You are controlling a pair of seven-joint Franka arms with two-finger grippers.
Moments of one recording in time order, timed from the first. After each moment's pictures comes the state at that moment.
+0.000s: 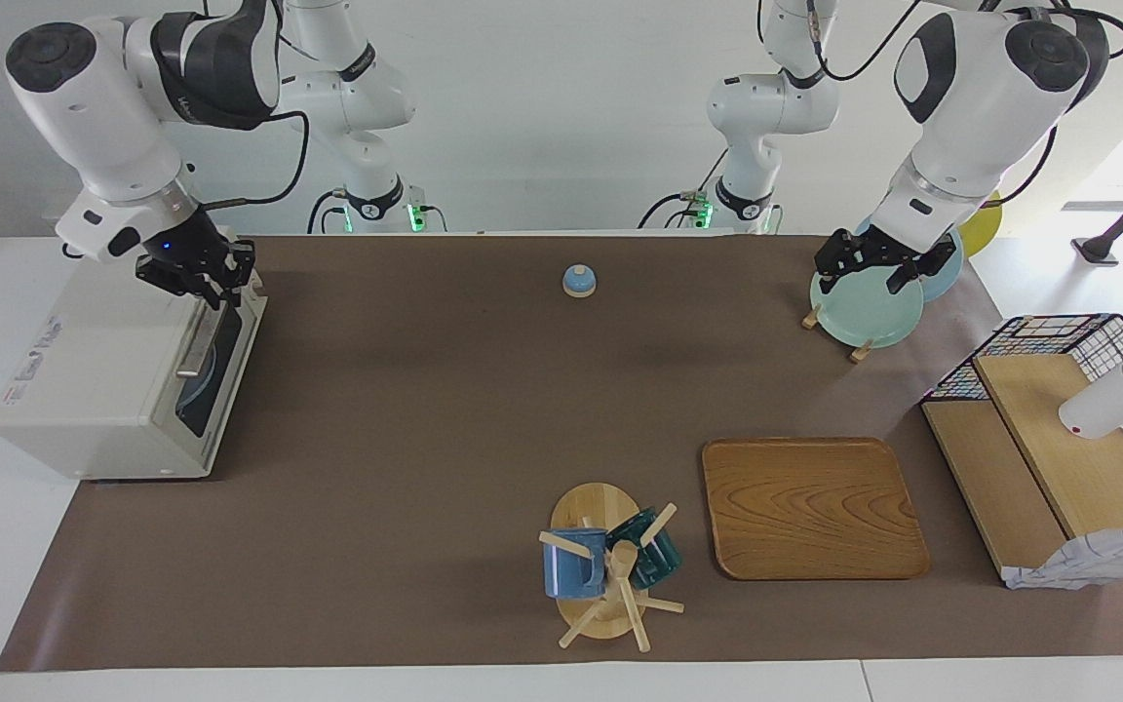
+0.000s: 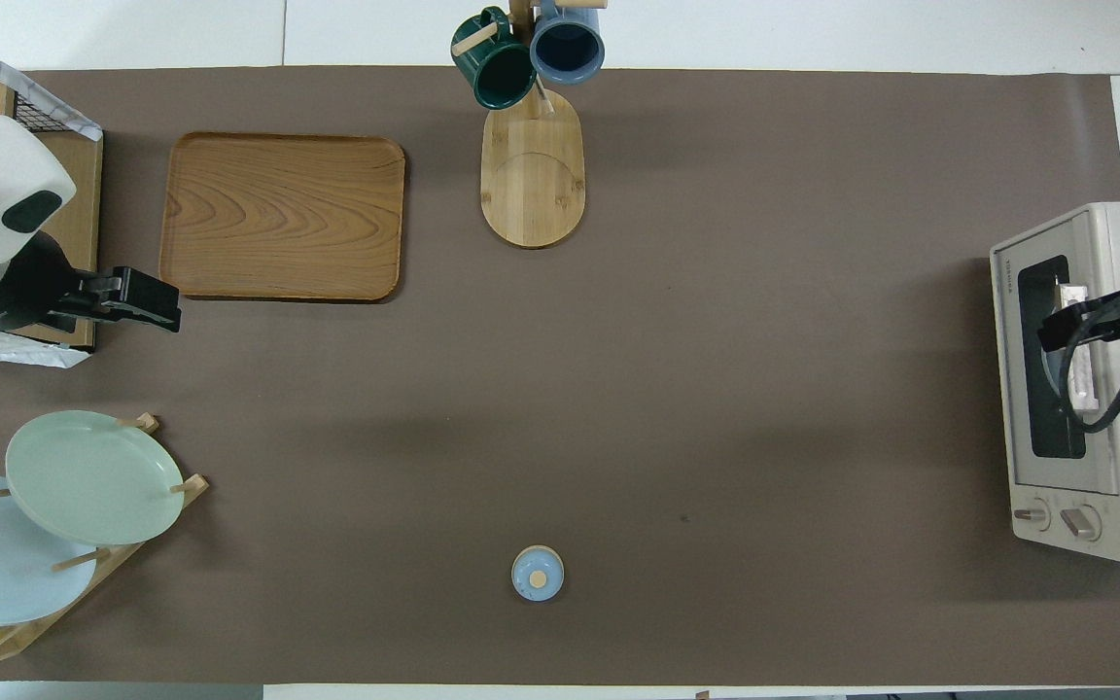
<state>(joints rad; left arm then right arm) -0.09 0.00 -0.06 -1.67 -0.03 1.60 -0.06 0.10 -0.04 -0.18 -1.80 -0.08 1.73 -0.29</state>
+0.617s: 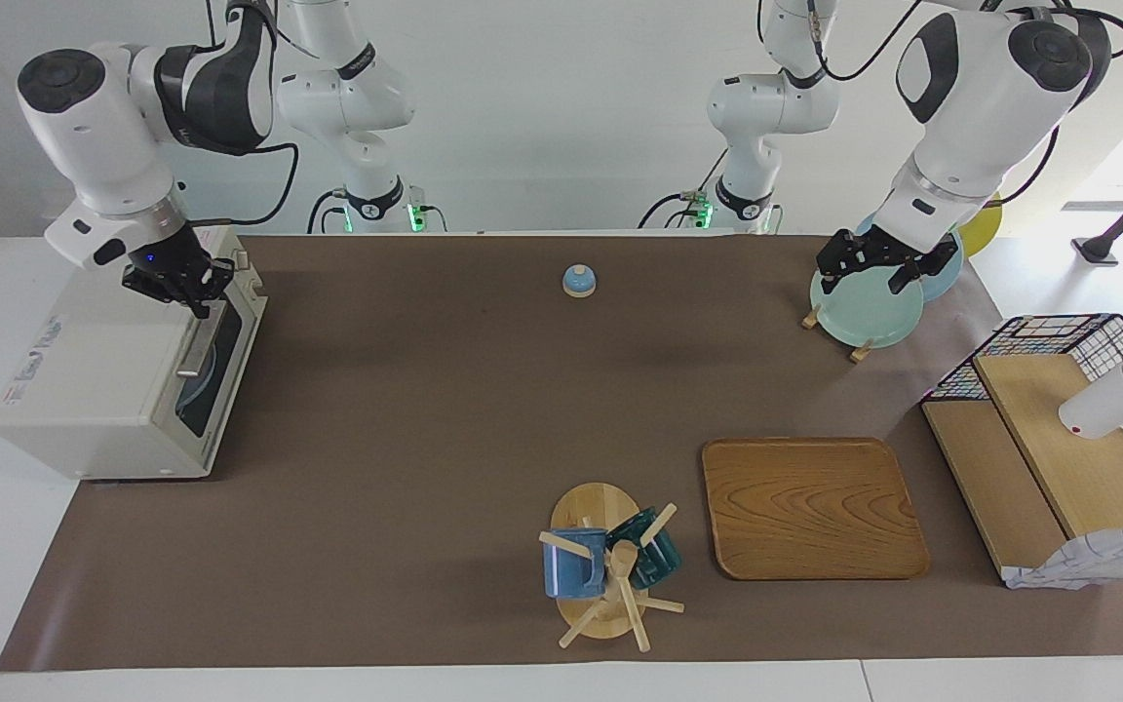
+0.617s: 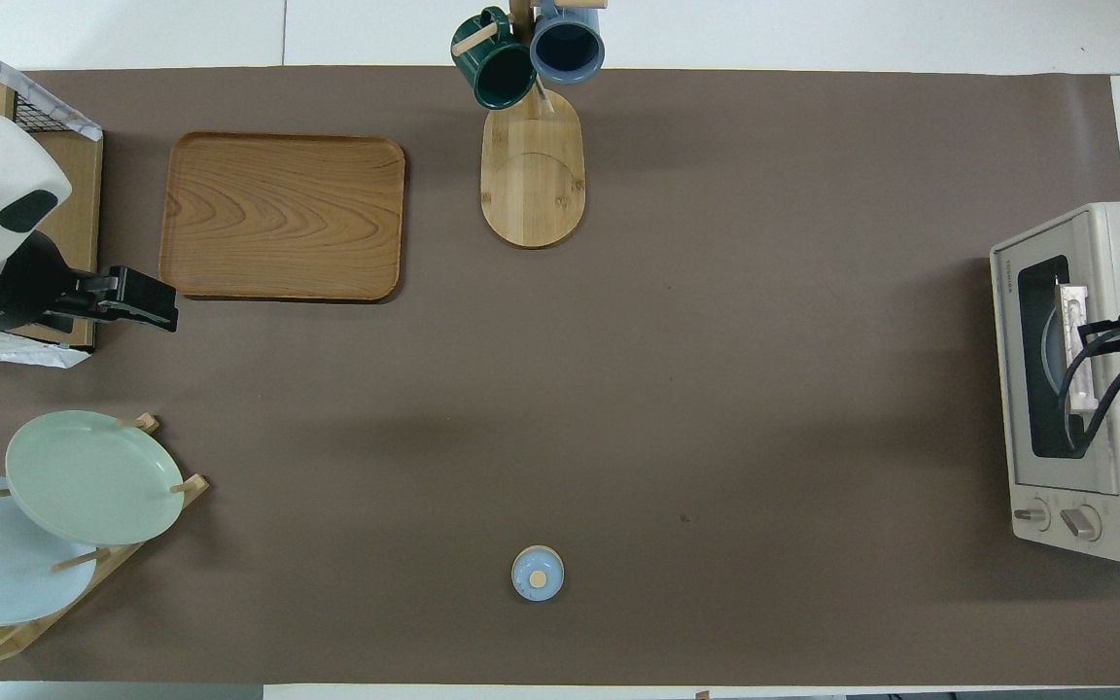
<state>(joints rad) -0.09 0.00 -0.06 -1.67 -0.03 1.60 -0.06 0.05 -0.08 -0.19 -1.94 -0.14 1.84 -0.26</state>
